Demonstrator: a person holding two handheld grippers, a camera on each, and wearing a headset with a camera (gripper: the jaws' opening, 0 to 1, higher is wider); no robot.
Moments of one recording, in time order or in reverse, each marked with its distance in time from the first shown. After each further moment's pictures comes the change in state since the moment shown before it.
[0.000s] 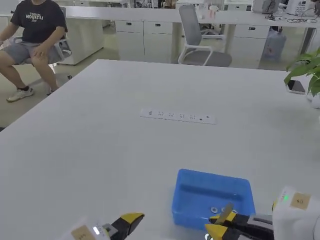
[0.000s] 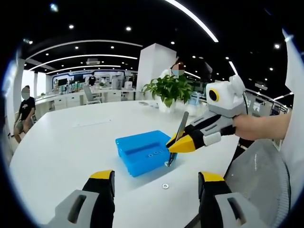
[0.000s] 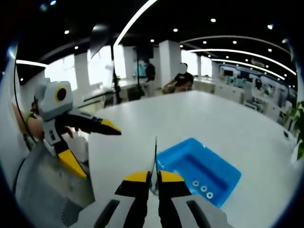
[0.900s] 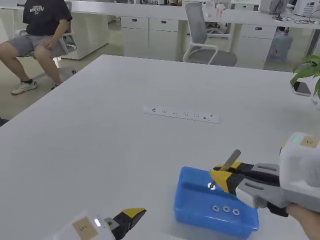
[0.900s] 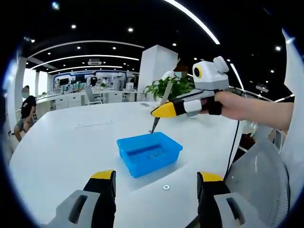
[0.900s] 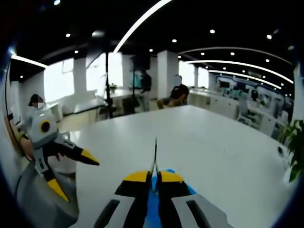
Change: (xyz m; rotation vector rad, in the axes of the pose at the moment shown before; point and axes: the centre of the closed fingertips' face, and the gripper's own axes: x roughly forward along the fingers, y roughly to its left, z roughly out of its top) left arm -0.002 0.003 0.002 -0.013 -0.015 0.009; right arm 0.004 -0.055 0.067 -0.042 -0.091 -0.049
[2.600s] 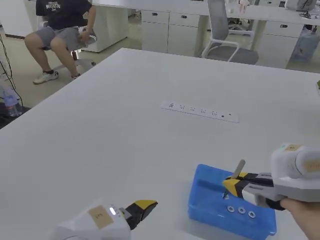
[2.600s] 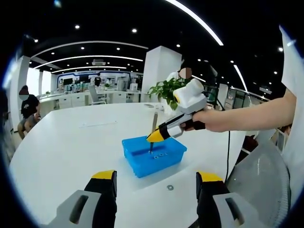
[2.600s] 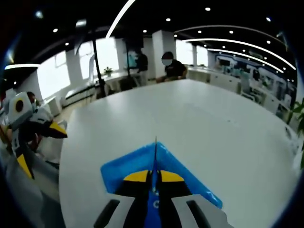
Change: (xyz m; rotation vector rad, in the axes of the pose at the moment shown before) left arm -0.003 0.007 0.001 -0.014 -0.009 0.033; right arm 0.050 -0.033 -0.077 0.071 0.192 0.026
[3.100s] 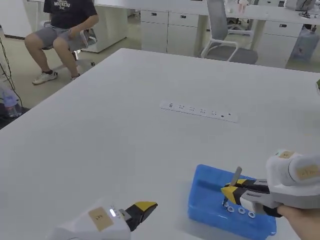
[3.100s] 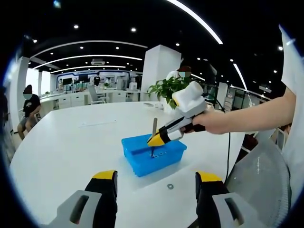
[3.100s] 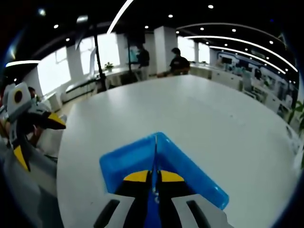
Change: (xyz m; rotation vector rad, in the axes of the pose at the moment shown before) left arm 0.001 -0.003 0.000 0.007 0.012 -0.003; right arm 0.004 0.004 -0.016 -0.012 0.037 0.004
